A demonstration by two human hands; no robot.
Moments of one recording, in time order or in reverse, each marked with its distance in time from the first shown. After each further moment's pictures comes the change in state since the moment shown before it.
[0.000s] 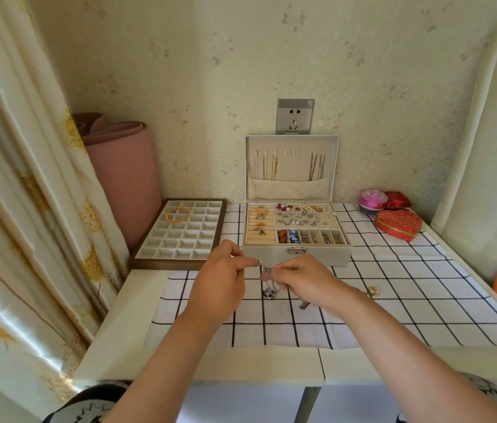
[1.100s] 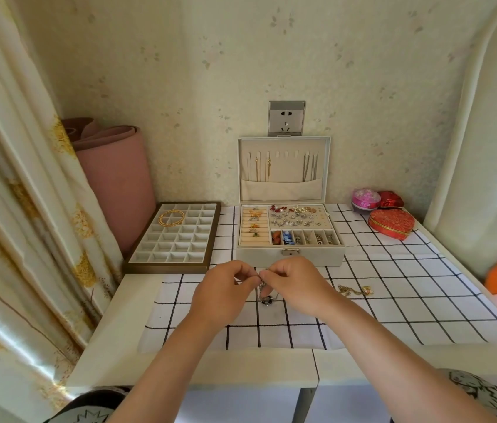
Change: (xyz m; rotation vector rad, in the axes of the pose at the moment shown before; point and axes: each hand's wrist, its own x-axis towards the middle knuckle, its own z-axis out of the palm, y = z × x) left_hand 0.000 0.017 0.007 -0.212 -0.227 -0.404; right_hand 0.005 0.011 0.010 -0.252 0.112 -0.094
